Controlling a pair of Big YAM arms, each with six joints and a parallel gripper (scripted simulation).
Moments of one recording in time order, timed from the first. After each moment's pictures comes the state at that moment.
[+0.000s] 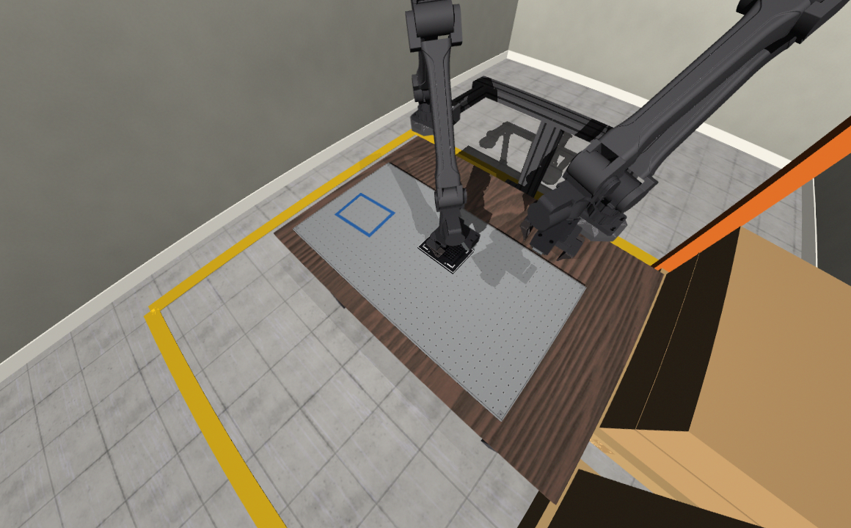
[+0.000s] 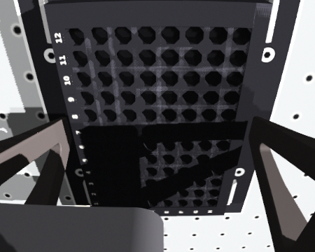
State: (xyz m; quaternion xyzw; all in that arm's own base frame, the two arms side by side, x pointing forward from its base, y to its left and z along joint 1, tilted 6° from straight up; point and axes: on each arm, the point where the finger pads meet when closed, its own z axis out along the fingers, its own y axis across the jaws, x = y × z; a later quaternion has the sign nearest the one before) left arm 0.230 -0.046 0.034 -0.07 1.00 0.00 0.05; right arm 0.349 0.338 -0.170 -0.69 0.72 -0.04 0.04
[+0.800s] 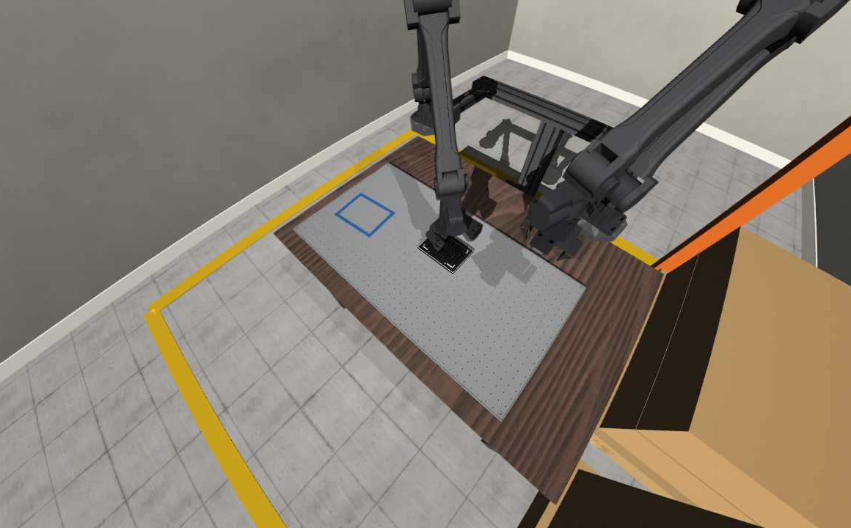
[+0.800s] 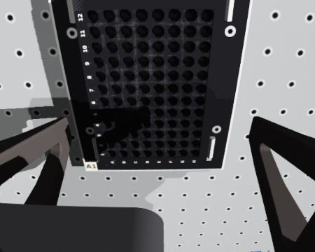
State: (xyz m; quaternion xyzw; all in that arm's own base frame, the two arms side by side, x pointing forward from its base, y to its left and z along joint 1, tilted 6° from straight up) left arm 0.230 -0.046 0.034 -0.07 1.00 0.00 0.05; right arm 0.348 0.341 -0.121 -0.69 0.72 -0.04 0.04
